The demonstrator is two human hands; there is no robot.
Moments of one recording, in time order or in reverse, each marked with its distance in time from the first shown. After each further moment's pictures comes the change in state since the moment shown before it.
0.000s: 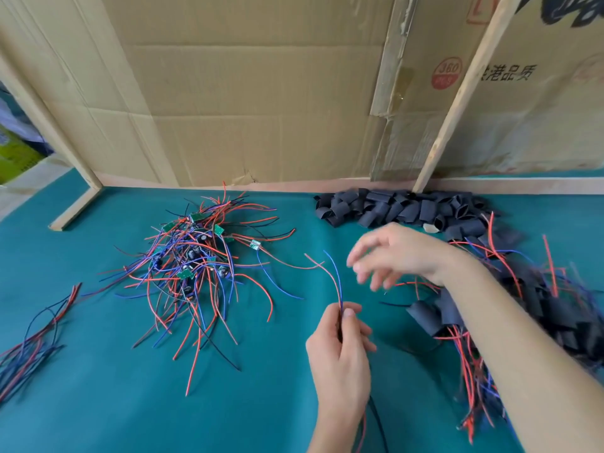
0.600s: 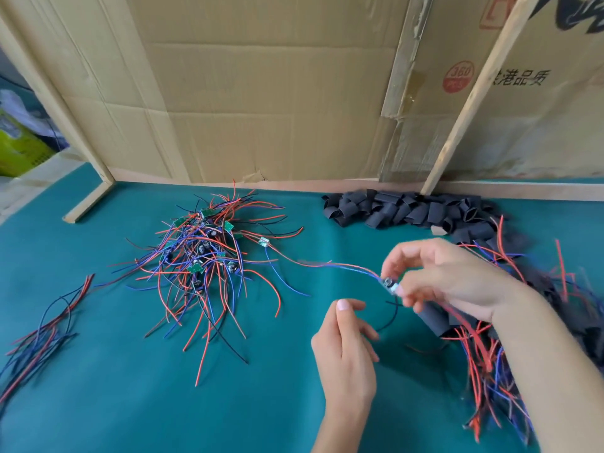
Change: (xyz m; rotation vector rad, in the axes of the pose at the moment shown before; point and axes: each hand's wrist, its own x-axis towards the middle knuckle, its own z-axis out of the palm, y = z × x) left_hand -0.002 0.005 -0.004 -0.077 0.059 -0.006; right_hand -0.064 0.003 0.012 0.344 0.022 -0.121
